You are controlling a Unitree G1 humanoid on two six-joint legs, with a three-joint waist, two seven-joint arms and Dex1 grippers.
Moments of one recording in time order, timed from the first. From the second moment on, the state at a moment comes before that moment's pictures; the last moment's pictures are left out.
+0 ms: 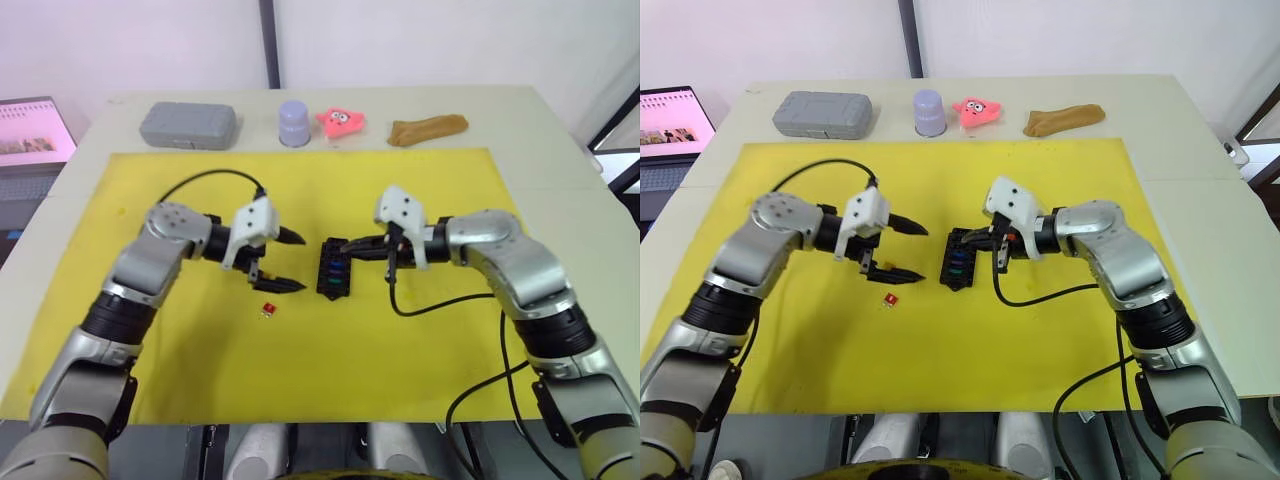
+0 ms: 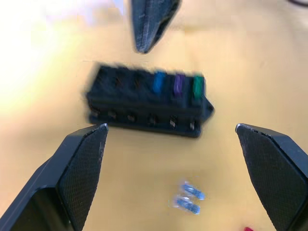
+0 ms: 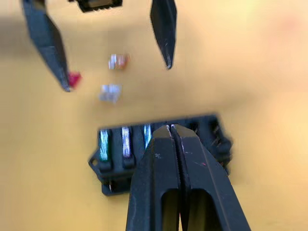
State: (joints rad) left arm -0.68 0.68 -0.20 0.05 -0.30 0.39 -1.35; right arm -0.65 -0.67 0.19 -0.24 0.32 0.74 1.05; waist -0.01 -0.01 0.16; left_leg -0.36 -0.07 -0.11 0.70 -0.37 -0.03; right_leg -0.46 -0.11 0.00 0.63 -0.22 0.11
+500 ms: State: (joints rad) left arm -0.52 1.03 0.01 0.24 -0.31 0.35 -1.43; right arm -0.25 -1.09 -0.15 -0.33 0.35 0.66 1.15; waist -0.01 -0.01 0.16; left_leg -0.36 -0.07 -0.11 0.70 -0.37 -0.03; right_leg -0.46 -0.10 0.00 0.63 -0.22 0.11
